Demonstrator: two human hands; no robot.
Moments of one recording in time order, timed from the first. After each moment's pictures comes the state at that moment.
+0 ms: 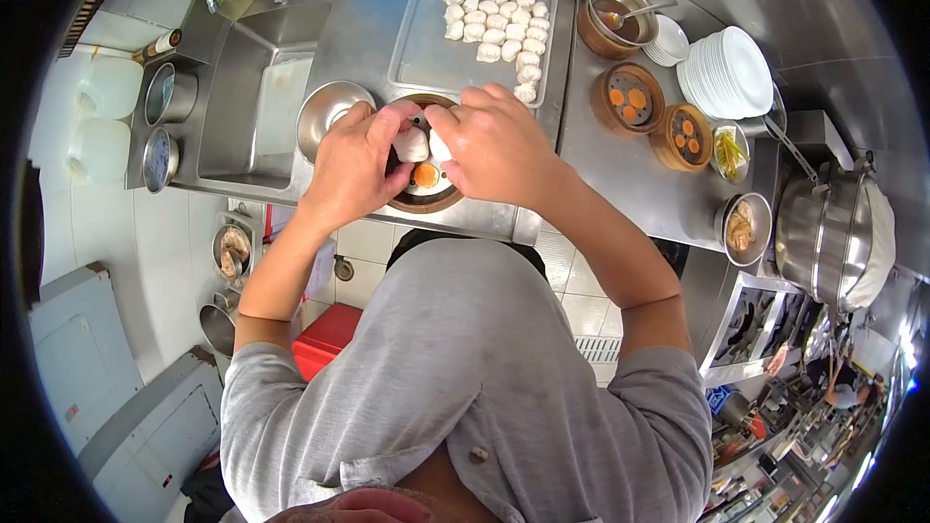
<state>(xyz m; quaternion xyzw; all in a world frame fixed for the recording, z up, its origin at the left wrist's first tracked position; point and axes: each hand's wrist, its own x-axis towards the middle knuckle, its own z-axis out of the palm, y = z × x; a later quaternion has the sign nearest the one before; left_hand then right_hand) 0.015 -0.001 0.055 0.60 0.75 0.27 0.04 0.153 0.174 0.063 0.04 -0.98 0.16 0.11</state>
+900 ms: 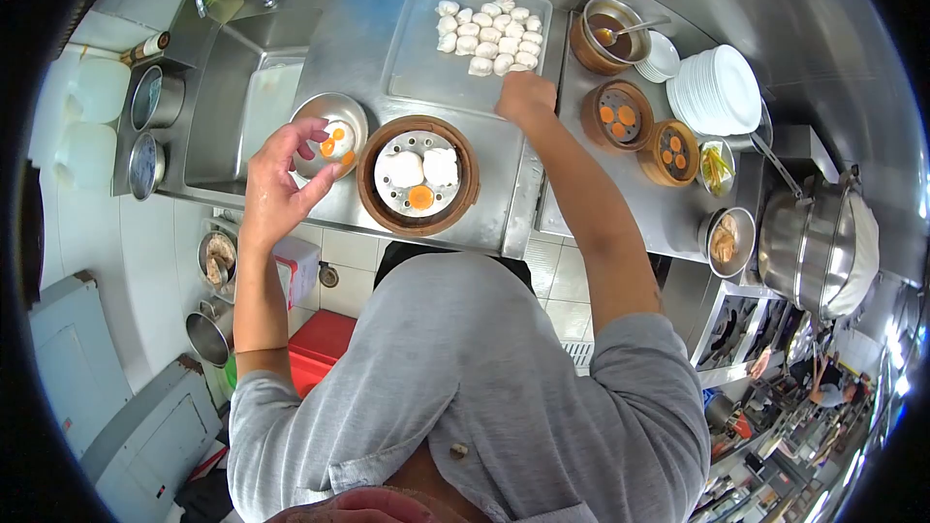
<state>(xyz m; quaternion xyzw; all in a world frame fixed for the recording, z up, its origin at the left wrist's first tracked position) -0.038 -0.054 0.057 0.46 0.80 0.38 0.09 0.085 0.292 -0.091 -0.35 -0.91 0.07 -0.22</state>
